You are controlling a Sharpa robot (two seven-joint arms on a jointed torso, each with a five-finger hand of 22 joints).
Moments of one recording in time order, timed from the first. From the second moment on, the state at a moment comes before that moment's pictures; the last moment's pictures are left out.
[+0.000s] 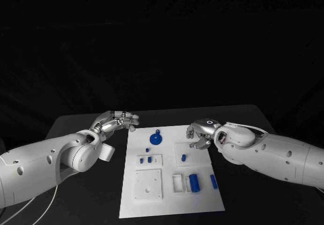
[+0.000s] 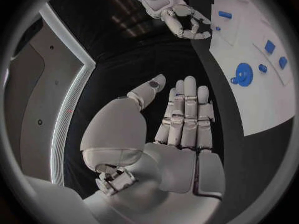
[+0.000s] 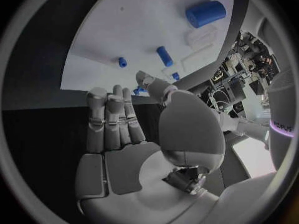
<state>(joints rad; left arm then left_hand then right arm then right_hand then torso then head) 1.24 -0.82 -0.11 1.40 -0.17 -0.19 0.38 1.10 -0.11 0.57 -0.28 0.11 0.89 0.16 0.30 0.47 1.24 0.10 0.07 0.17 1.01 0.04 0.72 0.34 0.04 0.75 -0.06 0.63 1.27 1.19 -0.75 -0.07 1.33 -1.69 -0.24 -0.10 1.17 -0.28 0.73 -0.17 0.06 0.90 0.16 0.31 0.44 1.00 0.10 0.39 0.23 1.18 -0.02 1.20 0.86 0.19 1.21 -0.05 0.93 1.31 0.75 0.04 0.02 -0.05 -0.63</state>
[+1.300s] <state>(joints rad) 1.24 -0.81 -0.11 1.38 -0.11 -0.13 0.38 1.09 -0.10 0.55 -0.28 0.12 0.88 0.16 0.30 0.47 1.23 0.11 0.07 0.17 1.03 0.05 0.68 0.36 0.04 0.75 -0.05 0.62 1.27 1.15 -0.68 -0.09 1.23 -1.76 -0.22 -0.11 1.18 -0.26 0.78 -0.14 0.05 0.95 0.13 0.35 0.46 1.11 0.06 0.36 0.21 1.19 -0.03 1.21 0.84 0.18 1.23 -0.05 0.92 1.31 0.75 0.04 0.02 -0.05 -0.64</state>
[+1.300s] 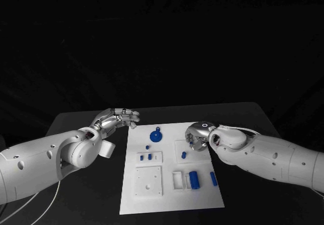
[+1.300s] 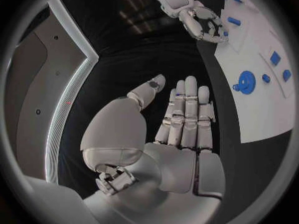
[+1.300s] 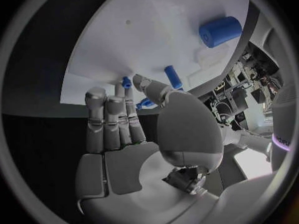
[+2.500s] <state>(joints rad) 1.24 -0.82 -0.11 1.38 -0.11 -0.13 0.38 1.09 -0.10 0.55 -0.28 0.12 0.88 0.17 0.30 0.47 1.23 0.11 0.07 0.17 1.03 0.05 0.67 0.37 0.04 0.76 -0.05 0.62 1.27 1.15 -0.68 -0.10 1.25 -1.87 -0.26 -0.16 1.23 -0.23 0.88 -0.21 0.05 1.03 0.10 0.38 0.48 1.18 0.03 0.36 0.24 1.22 -0.07 1.22 0.83 0.18 1.25 -0.05 0.94 1.31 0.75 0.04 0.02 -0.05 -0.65</state>
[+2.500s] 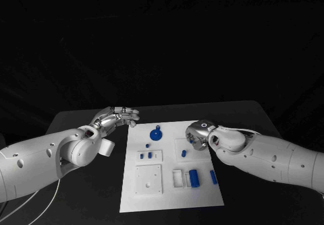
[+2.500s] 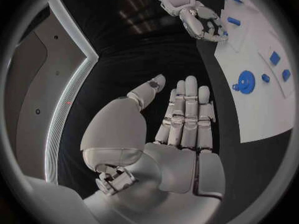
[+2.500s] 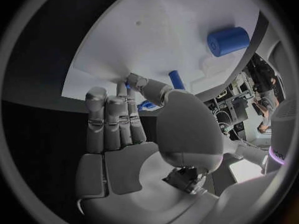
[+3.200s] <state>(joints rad) 1.24 -0.82 -0.11 1.37 -0.11 -0.13 0.38 1.09 -0.10 0.55 -0.28 0.12 0.87 0.17 0.30 0.47 1.22 0.11 0.07 0.16 1.04 0.05 0.66 0.38 0.04 0.76 -0.05 0.62 1.27 1.14 -0.70 -0.10 1.28 -1.87 -0.30 -0.19 1.23 -0.24 0.89 -0.21 0.05 1.06 0.10 0.39 0.49 1.20 0.02 0.36 0.25 1.23 -0.08 1.22 0.83 0.18 1.26 -0.06 0.94 1.31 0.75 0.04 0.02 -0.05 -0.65</state>
